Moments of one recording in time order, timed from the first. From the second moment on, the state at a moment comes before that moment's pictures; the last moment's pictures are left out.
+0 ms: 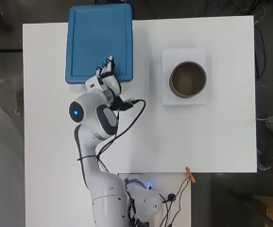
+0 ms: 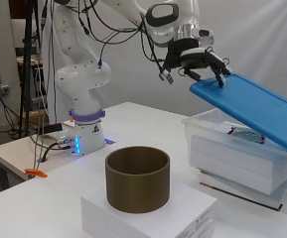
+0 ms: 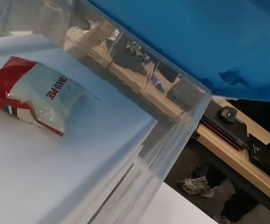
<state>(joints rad) 0.01 -0.37 0.23 -2.39 -0.57 2.25 -0.70</state>
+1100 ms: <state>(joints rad) -0.35 -0.18 0.41 -2.01 0.42 1.75 -0.98</state>
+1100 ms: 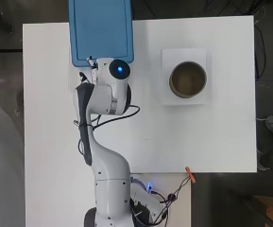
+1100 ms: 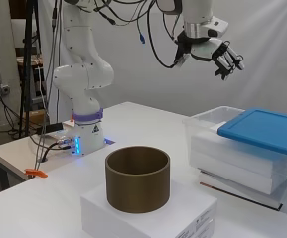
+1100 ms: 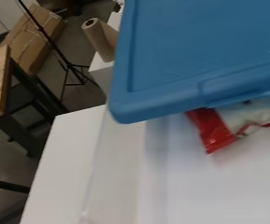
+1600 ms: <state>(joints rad) -0.31 -0.17 0.43 -2.13 0.41 1.73 -0.93</state>
